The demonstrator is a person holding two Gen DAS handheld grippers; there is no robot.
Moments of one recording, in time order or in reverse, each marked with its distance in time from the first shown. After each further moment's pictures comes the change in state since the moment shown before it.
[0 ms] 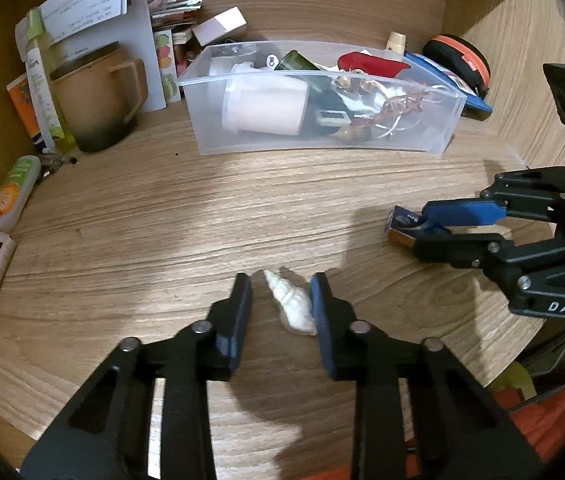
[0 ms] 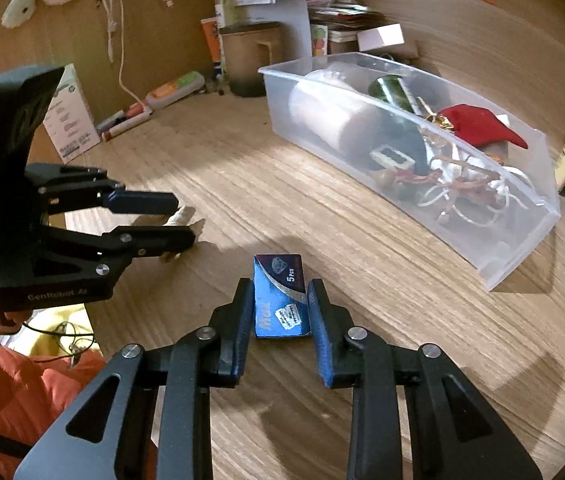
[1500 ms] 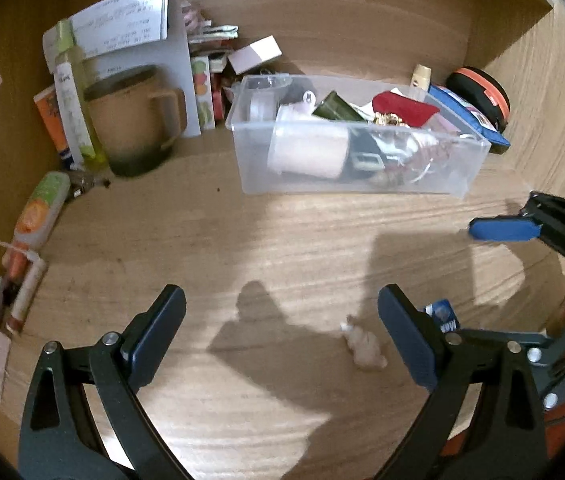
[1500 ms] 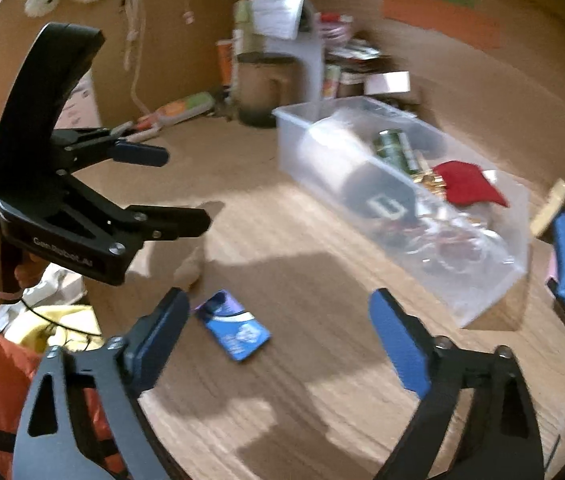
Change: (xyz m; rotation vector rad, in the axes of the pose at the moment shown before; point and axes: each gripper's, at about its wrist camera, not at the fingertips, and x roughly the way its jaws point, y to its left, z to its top) left arm -0.016 0.024 0.020 -0.046 -0.061 0.048; right arm -0.015 0.030 0.009 -0.113 -0.055 -0.050
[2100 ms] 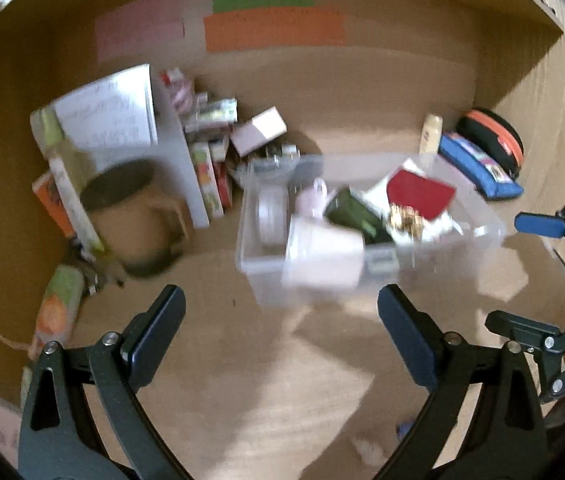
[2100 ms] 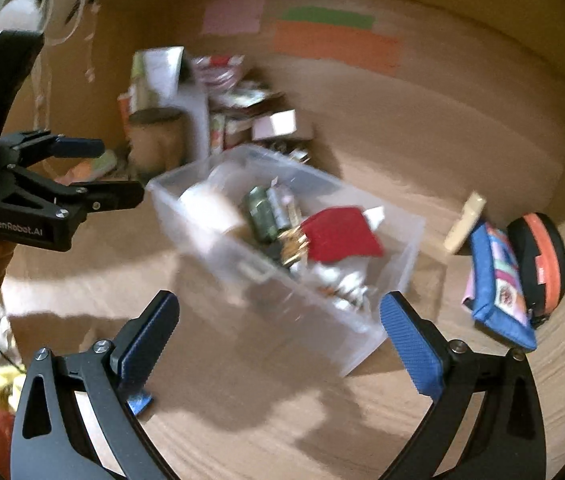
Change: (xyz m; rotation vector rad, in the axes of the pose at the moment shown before) left arm 0.000 0.001 0.076 0.064 -0.109 0.049; right arm -0.023 -0.059 0.029 0.108 -0.086 -0.264
